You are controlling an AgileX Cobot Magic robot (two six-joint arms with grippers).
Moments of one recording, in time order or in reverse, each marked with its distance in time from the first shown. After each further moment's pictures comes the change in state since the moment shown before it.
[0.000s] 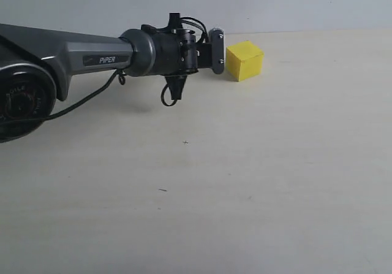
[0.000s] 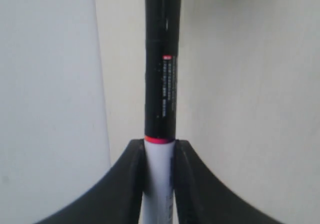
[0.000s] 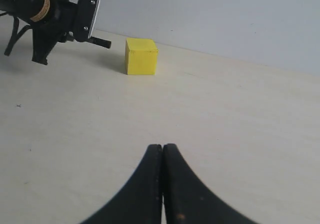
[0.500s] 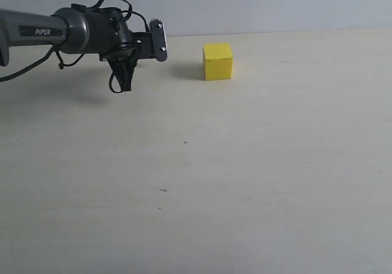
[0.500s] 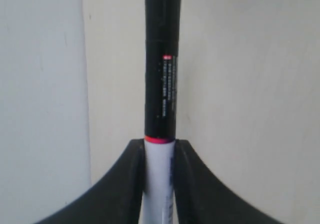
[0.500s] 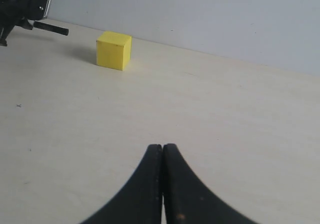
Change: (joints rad) left arm 0.223 -0.060 0.106 -0.147 -0.157 0.184; right arm 0.000 0.000 0.000 0.000 0.000 0.000
